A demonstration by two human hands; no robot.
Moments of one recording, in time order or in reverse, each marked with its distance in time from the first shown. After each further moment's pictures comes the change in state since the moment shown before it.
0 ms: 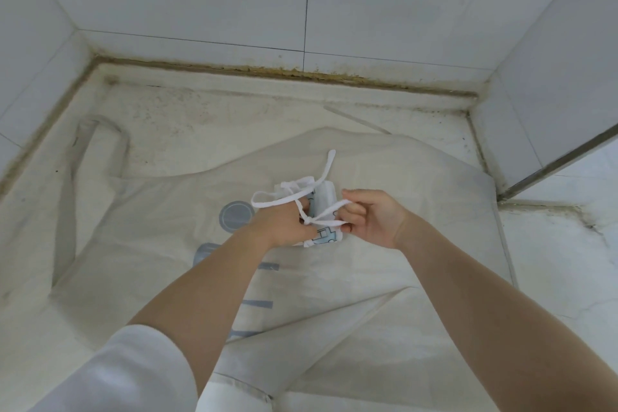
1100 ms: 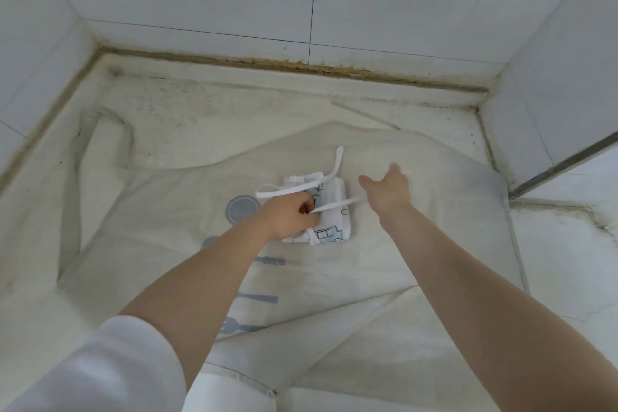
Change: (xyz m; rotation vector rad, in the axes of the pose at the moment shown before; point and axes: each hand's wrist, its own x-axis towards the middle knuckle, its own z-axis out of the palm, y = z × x) left_hand 0.002 0.000 -0.002 -0.072 -0.022 -0.025; right_hand 0.019 -0.012 0.002 -0.605 0.891 -0.017
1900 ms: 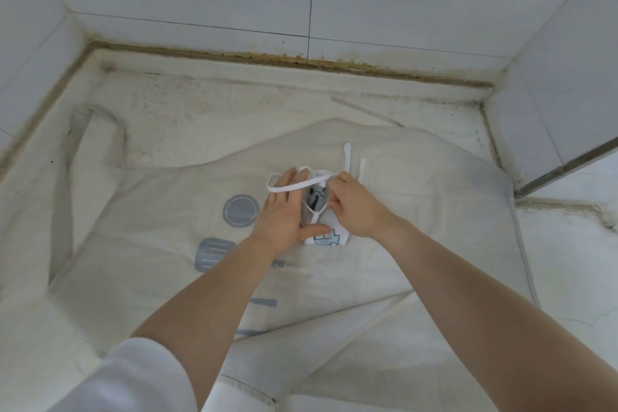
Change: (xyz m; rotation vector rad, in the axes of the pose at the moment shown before) left_hand 0.007 -0.021 0.029 0.109 0.340 0.201; right_hand -0.007 0.005 0.021 -0.593 -0.428 -0.721
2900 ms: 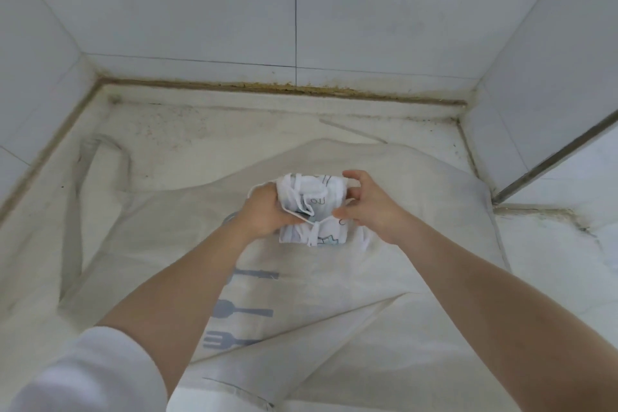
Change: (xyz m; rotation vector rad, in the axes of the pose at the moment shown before) left_hand 0.019 0.005 -0.048 -0.352 -0.099 -0.203; right_hand -0.025 0.015 -0.032 0.841 0.080 0.287
